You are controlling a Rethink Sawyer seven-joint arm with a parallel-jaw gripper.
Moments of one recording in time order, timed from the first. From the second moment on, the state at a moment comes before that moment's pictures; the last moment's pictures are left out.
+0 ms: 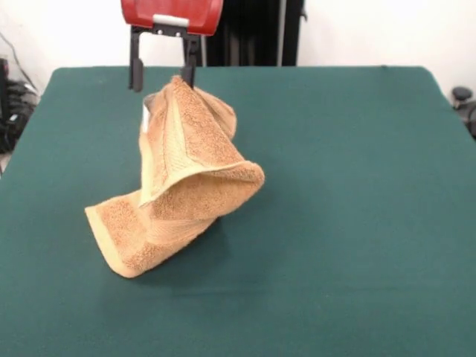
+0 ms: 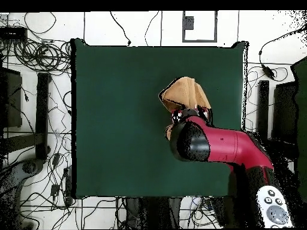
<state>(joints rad) -0.44 -0.84 0.14 1.75 -0.37 0.29 1.60</state>
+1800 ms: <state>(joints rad) -0.24 -0.66 -0.12 1.69 -0.14 -0.04 1.70</state>
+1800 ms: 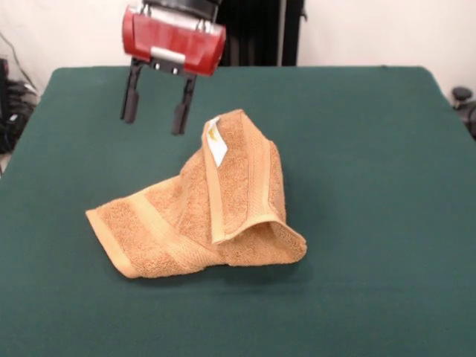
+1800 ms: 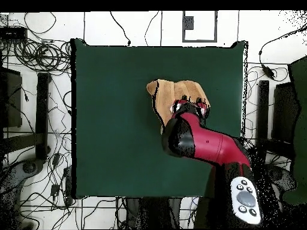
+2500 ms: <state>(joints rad) -0.12 -0.56 -0.22 1.71 0.08 -0.27 1.71</state>
